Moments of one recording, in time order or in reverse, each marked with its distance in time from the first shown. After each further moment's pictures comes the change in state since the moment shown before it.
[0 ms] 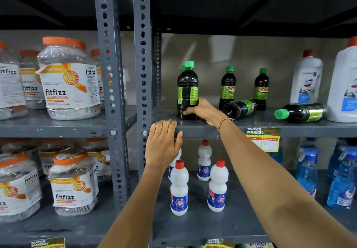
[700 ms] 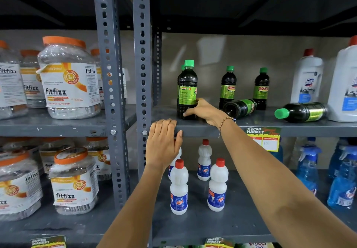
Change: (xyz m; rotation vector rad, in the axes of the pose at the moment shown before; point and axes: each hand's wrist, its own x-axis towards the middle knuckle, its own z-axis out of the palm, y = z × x) left_hand 0.001 0.003 -0.001 0.003 -0.019 -0.021; right_hand 0.007 0.005 -0.002 -0.029 -0.013 0.072
